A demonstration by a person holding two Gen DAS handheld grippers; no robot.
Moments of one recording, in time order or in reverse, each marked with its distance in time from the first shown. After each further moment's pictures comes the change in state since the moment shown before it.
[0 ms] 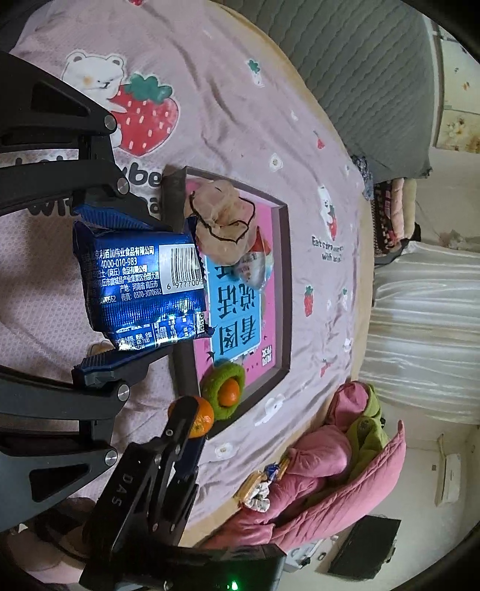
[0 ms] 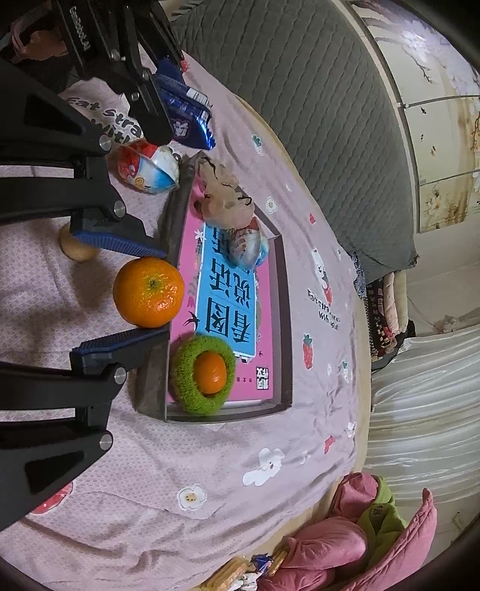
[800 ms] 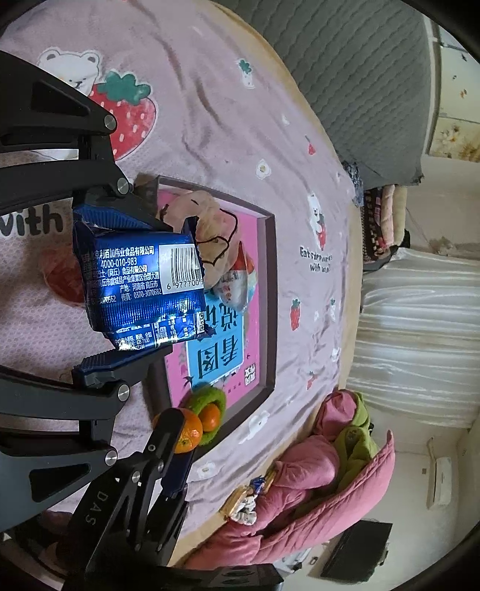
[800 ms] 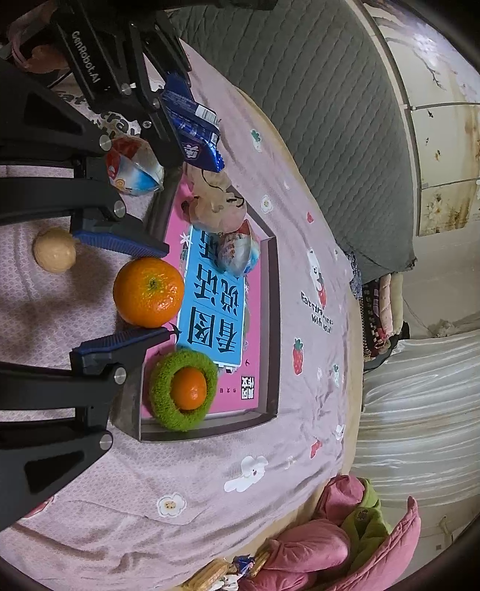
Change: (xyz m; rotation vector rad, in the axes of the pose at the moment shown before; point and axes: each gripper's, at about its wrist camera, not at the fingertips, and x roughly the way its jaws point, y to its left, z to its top) left arm 0.025 0.019 0.011 -0.011 -0.054 0.018; right arm 0.016 0.018 0.011 -0.034 -0.012 -0.040
